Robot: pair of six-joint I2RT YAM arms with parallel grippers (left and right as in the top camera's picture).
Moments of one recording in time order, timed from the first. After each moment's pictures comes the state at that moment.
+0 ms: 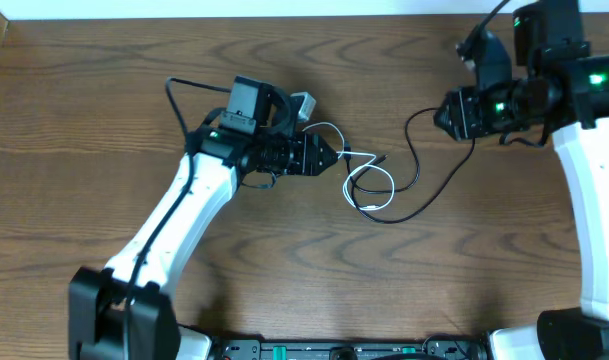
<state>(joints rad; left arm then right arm) -0.34 1.59 1.20 -0.65 0.64 -0.29 0.13 1.61 1.83 -1.39 -0.28 0.00</state>
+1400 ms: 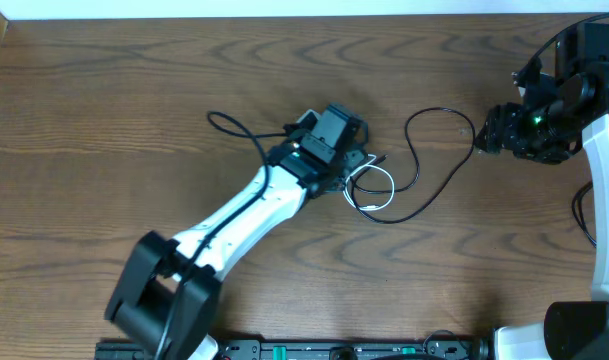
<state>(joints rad) -0.65 1.73 1.20 -0.43 0.02 -1.32 -0.08 1.62 1.72 -1.46 -0.23 0.10</state>
